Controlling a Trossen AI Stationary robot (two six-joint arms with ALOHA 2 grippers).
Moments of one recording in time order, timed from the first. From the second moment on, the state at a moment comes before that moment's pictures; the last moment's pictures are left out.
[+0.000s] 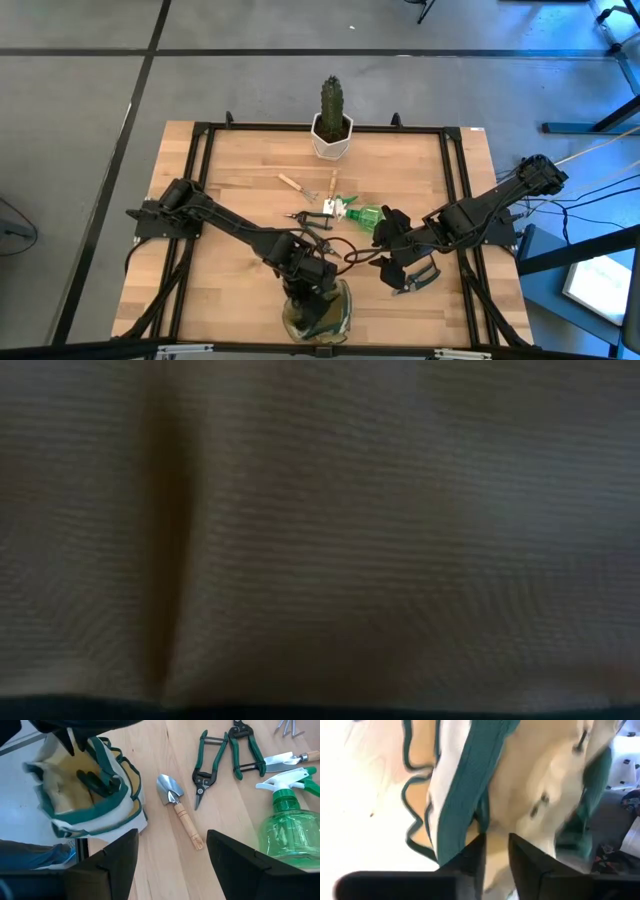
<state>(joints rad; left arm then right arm) -0.40 1.97 1.72 -0.88 0.38 -1.10 0.53 1.41 1.28 -0.83 0.22 0.74</state>
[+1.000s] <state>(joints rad) -0.47 1.99 1.72 -1.07 0.07 -0.97 0.53 1.41 1.28 -0.83 0.23 0.73</state>
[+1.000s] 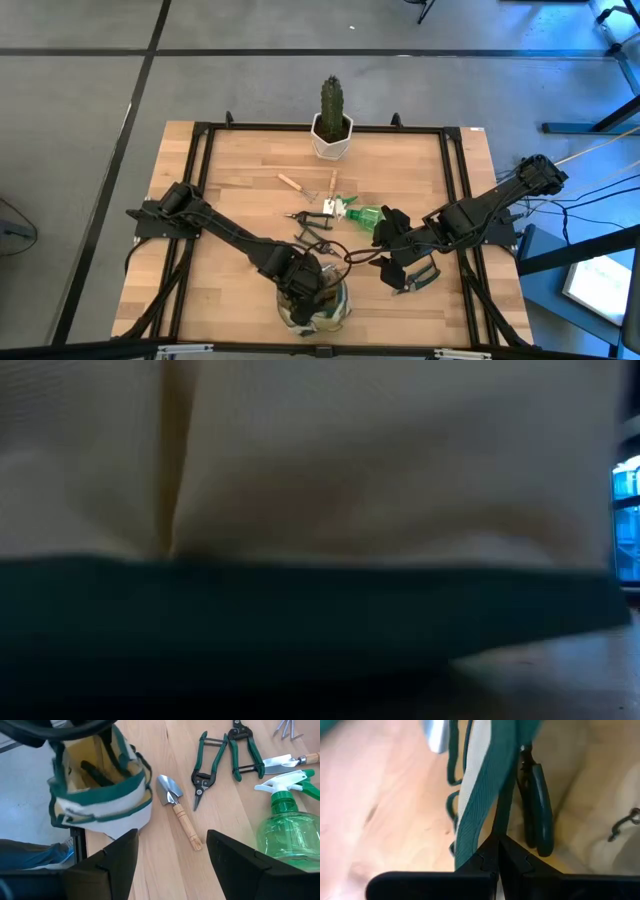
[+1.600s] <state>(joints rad) -0.50 1.96 1.72 -0.84 0.10 -0.91 0.53 1.41 1.28 -0.83 0.22 0.73</state>
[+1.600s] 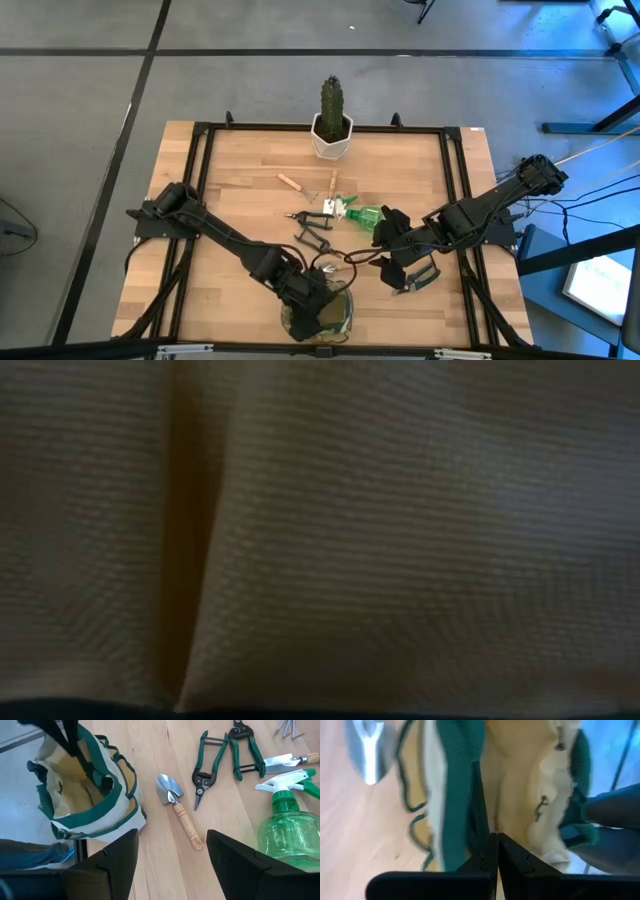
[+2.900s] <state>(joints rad) -0.55 1.99 1.72 -1.19 -0.07 -0.88 0.53 1.41 1.28 -0.83 0.22 0.69</state>
